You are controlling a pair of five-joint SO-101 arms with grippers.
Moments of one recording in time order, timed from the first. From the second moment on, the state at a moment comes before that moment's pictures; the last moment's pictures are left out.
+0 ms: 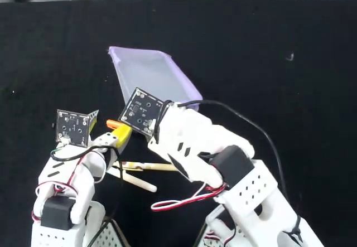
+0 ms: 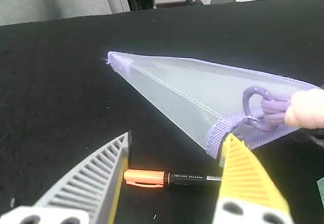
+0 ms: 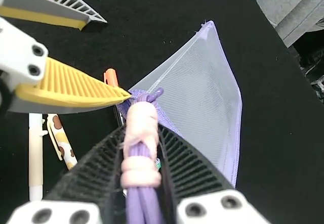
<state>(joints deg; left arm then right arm) 3.3 -104.8 77.8 56.1 -3.2 -38.8 -52.0 40.0 61.1 29.6</state>
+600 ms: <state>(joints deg) 5.1 -104.5 78.2 54.9 -3.2 -38.7 -52.0 40.0 61.1 29.6</state>
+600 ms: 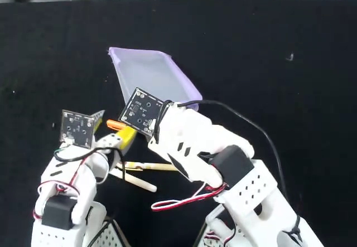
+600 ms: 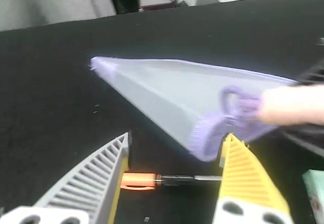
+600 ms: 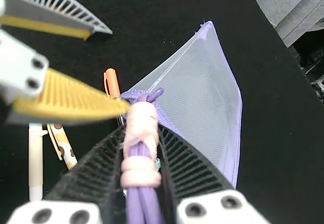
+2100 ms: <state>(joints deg) 9.8 -104.8 85.1 44.7 -19.4 -38.8 -52.0 40.0 61.2 29.6</state>
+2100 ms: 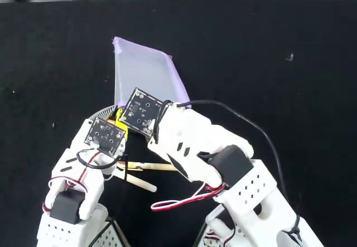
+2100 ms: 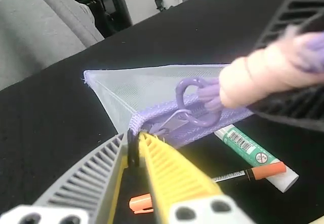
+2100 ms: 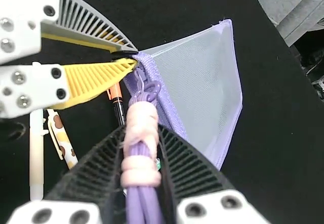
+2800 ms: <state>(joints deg) 5.0 -104.8 85.1 44.7 -19.9 -30.2 -51.9 36.9 67.3 30.7</state>
